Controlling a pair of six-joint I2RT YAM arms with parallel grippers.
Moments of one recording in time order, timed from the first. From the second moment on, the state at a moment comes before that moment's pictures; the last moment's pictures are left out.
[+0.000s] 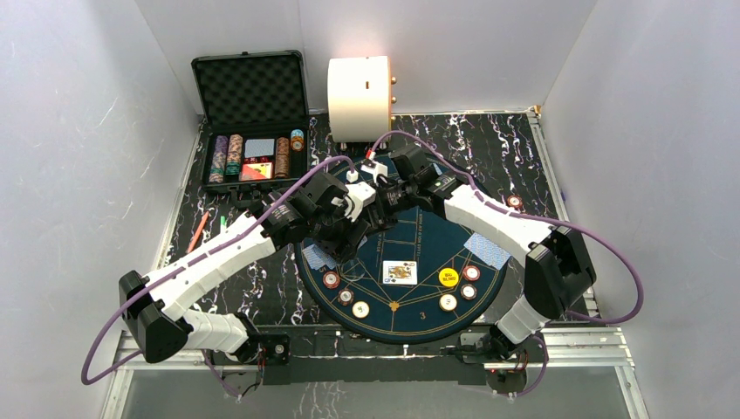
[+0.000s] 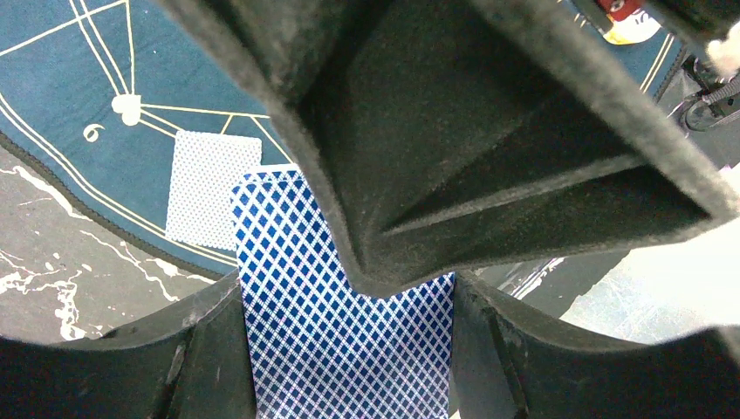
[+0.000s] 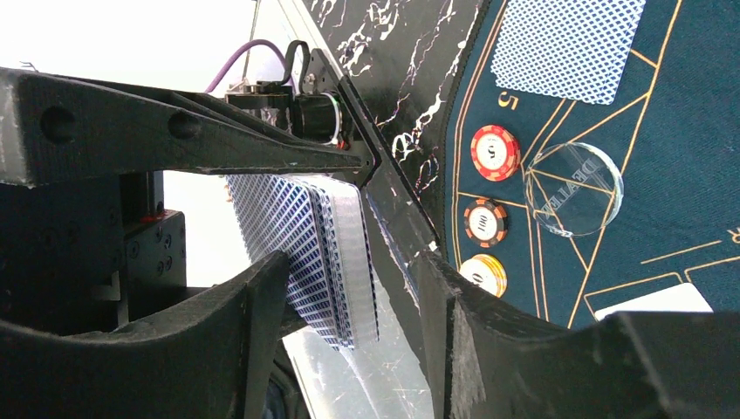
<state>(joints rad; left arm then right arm) -0.86 1.29 1.25 -0.93 0.07 -0.09 0.72 1.58 1.25 -0.43 -0.82 0.57</state>
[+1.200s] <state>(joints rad) -0.86 1.27 1.25 -0.93 0.07 -0.09 0.70 1.54 1.32 -0.57 -0.71 0.51</state>
